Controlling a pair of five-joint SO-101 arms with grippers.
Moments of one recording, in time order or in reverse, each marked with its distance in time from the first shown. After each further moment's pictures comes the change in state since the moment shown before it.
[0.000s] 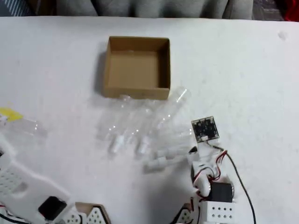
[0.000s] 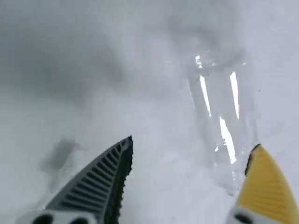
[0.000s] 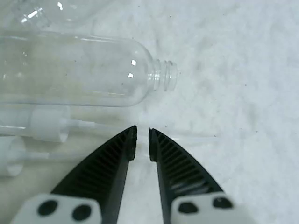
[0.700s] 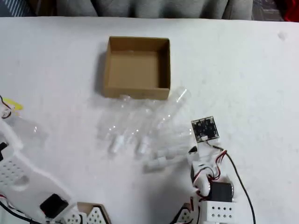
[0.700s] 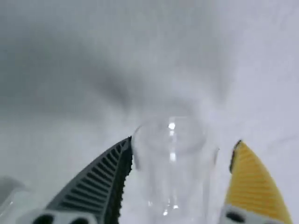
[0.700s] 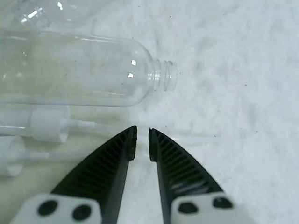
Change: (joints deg) left arm 5.2 5.5 0.0 -13.5 14.0; right arm 0.0 0.0 0.0 0.0 0.0
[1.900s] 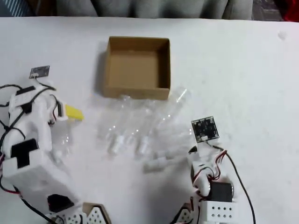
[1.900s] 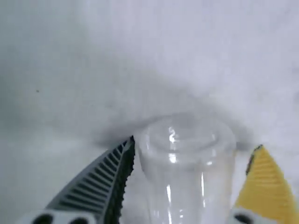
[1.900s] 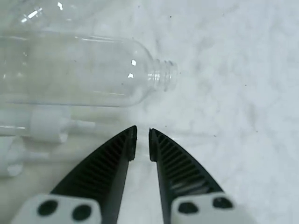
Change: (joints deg) left arm 21.8 -10.8 27.1 -12.5 -30.7; right arm 0.0 0.0 0.0 0.0 0.0
